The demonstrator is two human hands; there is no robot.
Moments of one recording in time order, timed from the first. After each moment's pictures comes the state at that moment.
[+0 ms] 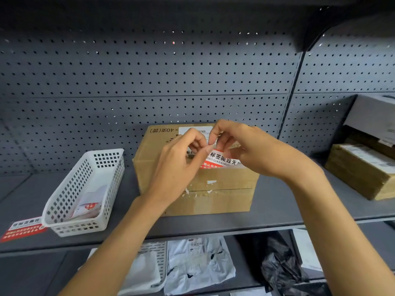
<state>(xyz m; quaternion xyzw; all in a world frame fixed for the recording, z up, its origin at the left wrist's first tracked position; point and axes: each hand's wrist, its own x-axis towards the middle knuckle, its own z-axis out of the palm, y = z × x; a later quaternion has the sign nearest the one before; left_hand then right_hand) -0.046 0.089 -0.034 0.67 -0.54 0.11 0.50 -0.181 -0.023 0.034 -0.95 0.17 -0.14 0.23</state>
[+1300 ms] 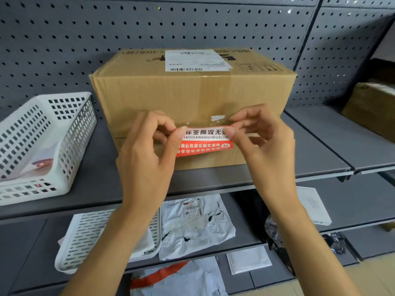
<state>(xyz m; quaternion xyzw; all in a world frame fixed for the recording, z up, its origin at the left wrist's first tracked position) -0.035 0.107 -0.159 0.68 -0.44 0.17 0.56 -0.168 -0.007 -0.141 -0.73 0.23 -0.49 0.41</state>
